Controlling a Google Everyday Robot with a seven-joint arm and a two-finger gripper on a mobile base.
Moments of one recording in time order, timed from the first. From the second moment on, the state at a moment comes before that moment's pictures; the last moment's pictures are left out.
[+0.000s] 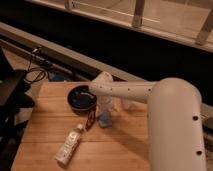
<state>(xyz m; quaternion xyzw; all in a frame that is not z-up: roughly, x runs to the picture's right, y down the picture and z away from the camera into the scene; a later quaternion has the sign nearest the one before) 0.020 0.157 0.875 -0.23 0.29 0.62 0.69</state>
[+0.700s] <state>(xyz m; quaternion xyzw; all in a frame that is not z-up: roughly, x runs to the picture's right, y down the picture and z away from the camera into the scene) 0.016 0.161 0.881 -0.23 0.31 0.62 0.68</state>
